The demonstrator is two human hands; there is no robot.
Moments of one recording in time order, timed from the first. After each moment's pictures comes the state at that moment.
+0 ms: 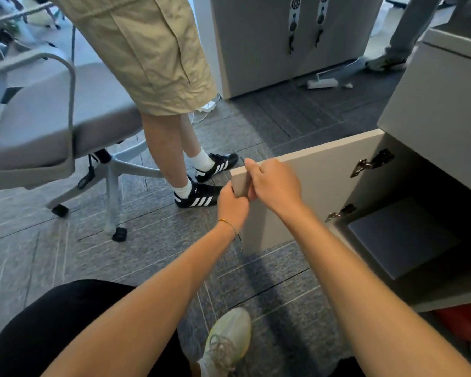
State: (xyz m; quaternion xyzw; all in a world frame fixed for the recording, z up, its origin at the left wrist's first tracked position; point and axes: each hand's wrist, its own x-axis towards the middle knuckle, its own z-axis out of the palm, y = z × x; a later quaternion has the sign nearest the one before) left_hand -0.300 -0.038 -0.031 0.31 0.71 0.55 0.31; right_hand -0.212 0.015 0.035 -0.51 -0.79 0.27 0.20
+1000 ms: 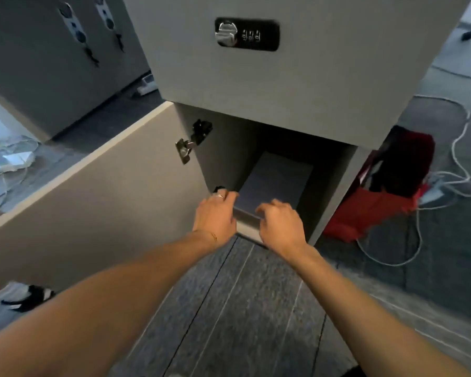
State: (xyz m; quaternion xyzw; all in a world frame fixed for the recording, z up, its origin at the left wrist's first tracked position) left_hand -0.089 0.084 -0.143 0.84 0.55 0.04 0.05; right_hand 0.065 0.022 -0.128 -0.74 -0.64 0.18 0.10
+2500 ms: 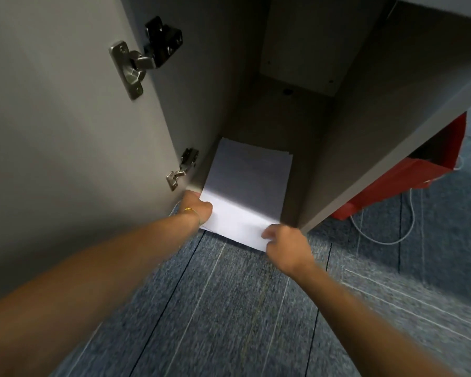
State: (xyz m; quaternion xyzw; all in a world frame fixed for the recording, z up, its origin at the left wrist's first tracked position) left_hand -0.082 0.148 -0.317 0.47 0.73 0.12 0.49; right_hand 0.095 0.002 -0.284 -0.81 -0.50 0.30 0.01
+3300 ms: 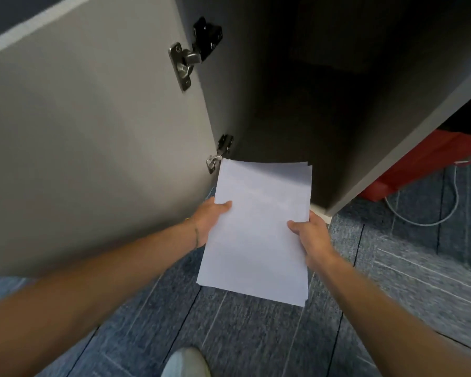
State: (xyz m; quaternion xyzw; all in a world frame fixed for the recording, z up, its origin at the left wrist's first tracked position) left_hand -0.152 0.082 -0.284 0.33 0.60 0.18 0.71; right_hand 0.059 -0.022 -0.277 -0.71 -0.13 0.54 0.42
